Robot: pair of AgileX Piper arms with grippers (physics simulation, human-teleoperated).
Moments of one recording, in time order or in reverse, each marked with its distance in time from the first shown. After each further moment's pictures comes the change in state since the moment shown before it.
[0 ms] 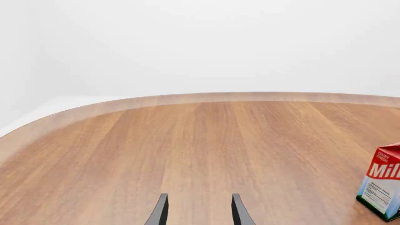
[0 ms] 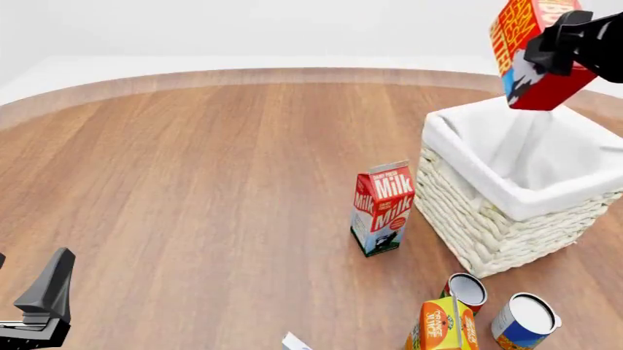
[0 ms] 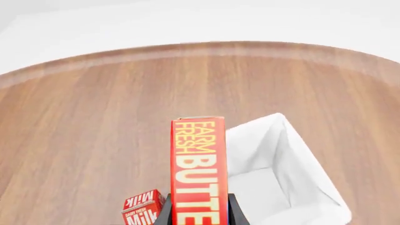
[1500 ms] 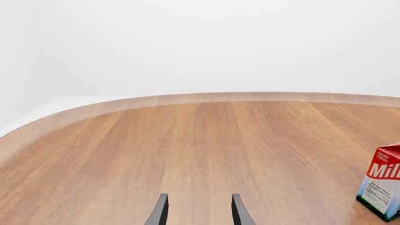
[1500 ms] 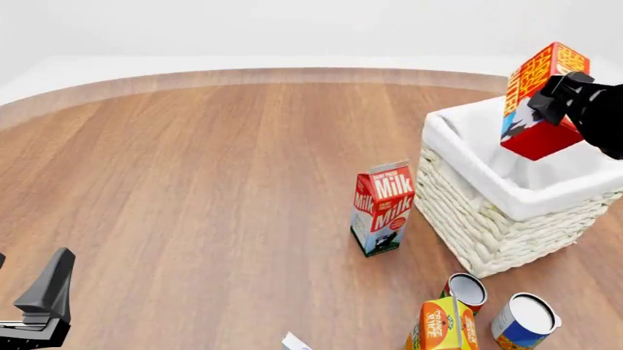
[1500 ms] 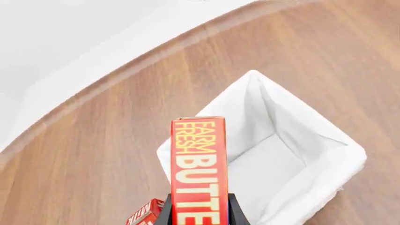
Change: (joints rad) left arm 0.000 0.000 0.000 0.000 0.000; right arm -0.090 -0.063 0.320 -0.248 0.339
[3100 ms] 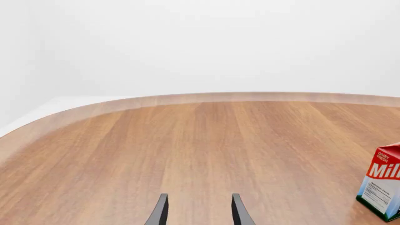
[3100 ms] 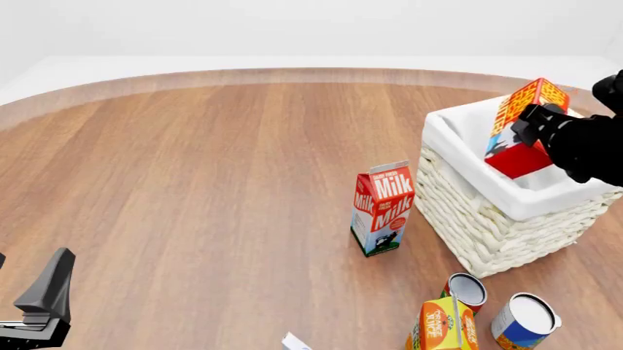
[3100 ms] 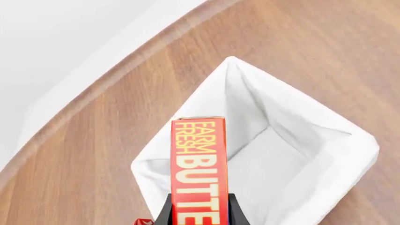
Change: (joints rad) left arm 0.000 0.000 0.000 0.000 0.000; right arm -0.039 0.134 0.127 -0.231 0.105
